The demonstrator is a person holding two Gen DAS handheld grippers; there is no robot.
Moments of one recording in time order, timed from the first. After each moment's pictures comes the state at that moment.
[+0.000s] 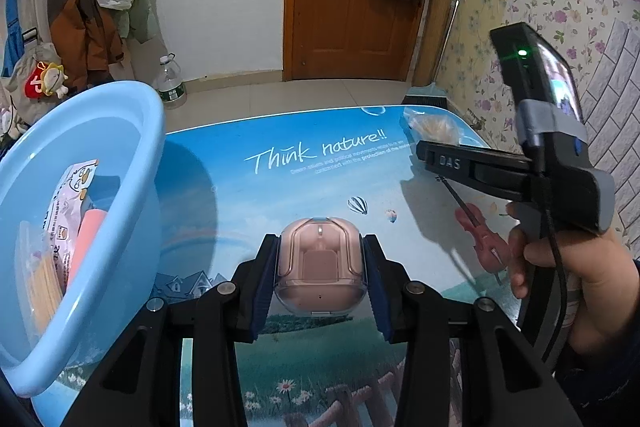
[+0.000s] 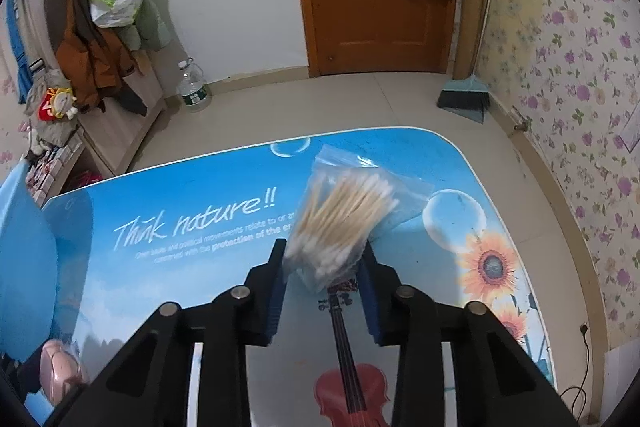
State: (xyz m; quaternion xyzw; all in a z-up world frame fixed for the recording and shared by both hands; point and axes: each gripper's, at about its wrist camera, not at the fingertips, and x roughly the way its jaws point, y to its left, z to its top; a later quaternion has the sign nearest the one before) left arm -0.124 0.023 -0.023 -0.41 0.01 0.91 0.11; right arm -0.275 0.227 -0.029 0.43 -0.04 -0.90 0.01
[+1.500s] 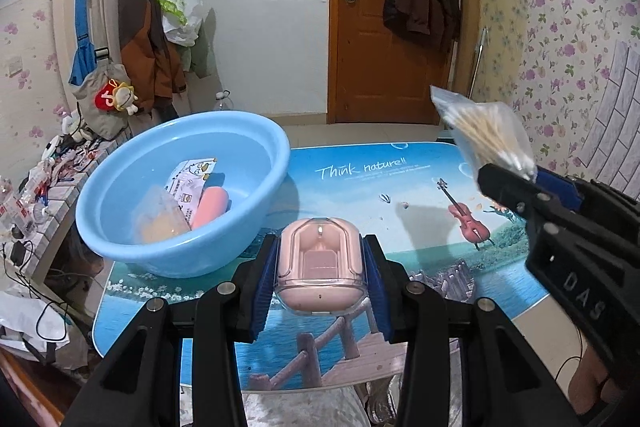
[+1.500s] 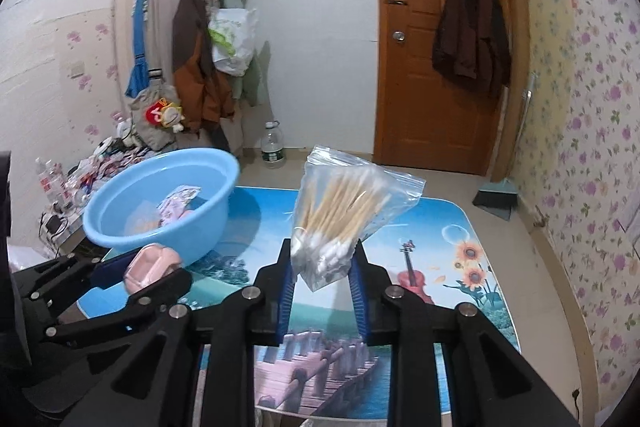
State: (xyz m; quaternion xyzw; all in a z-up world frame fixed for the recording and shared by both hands) left arm 0.004 -0.018 0.041 -0.33 0.01 0.94 0.04; right arm 0.005 0.144 0.100 0.27 0.03 -0.96 0.12
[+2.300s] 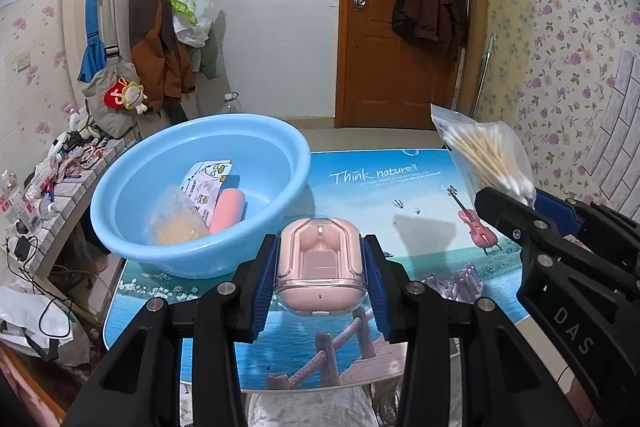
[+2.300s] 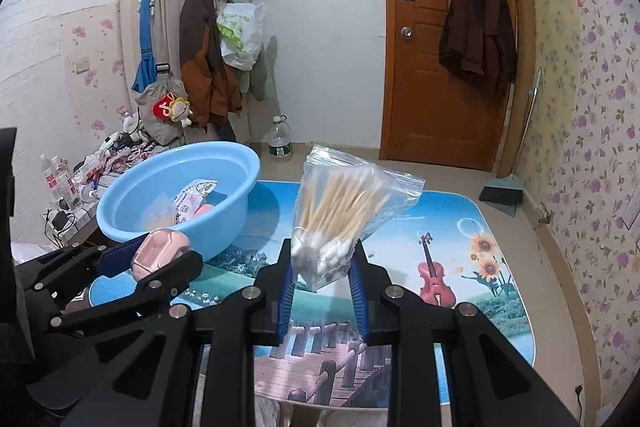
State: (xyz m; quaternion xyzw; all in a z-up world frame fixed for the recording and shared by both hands) left arm 0.007 -0.033 0.044 -0.32 0.00 0.95 0.02; right arm 0.001 0.127 0.104 0.28 0.03 -0.95 0.12
